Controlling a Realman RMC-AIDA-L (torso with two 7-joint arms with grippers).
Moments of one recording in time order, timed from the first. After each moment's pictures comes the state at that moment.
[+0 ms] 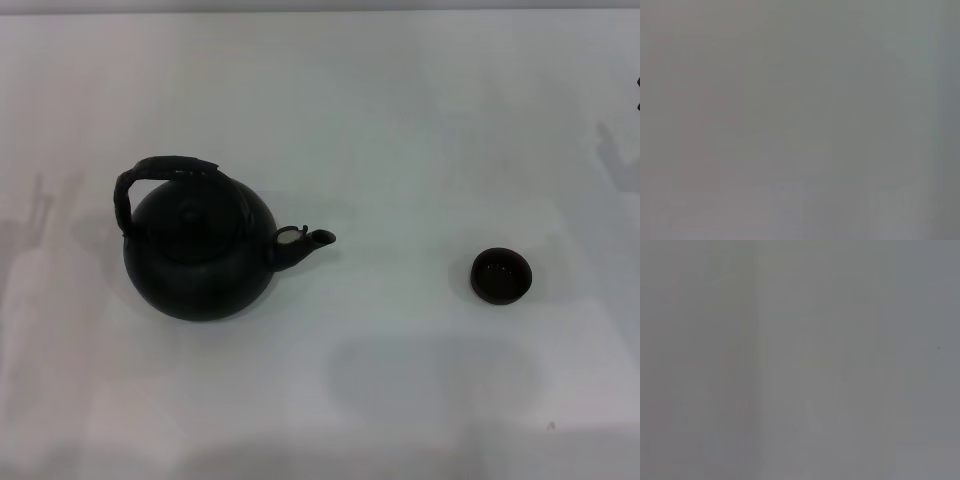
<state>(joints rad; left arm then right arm) -0.27 -2.08 0.72 -0.13 0.70 1.54 -0.25 0.36 2.02 -0.85 0.00 2.36 1.33 -2.81</state>
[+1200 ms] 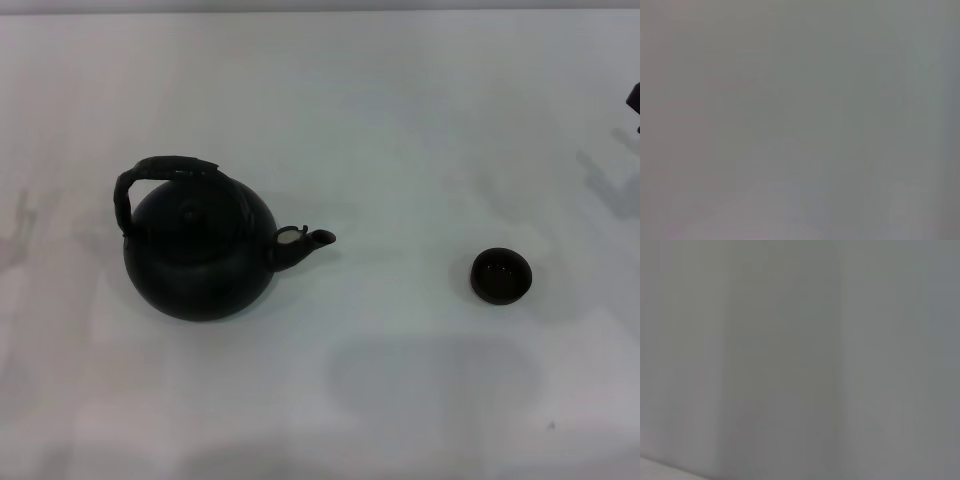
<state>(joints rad) -0.23 -2.08 0.72 -0.12 0.70 1.53 -0.24 0.21 1.99 -0.88 -0.38 2.00 1.42 -2.43</state>
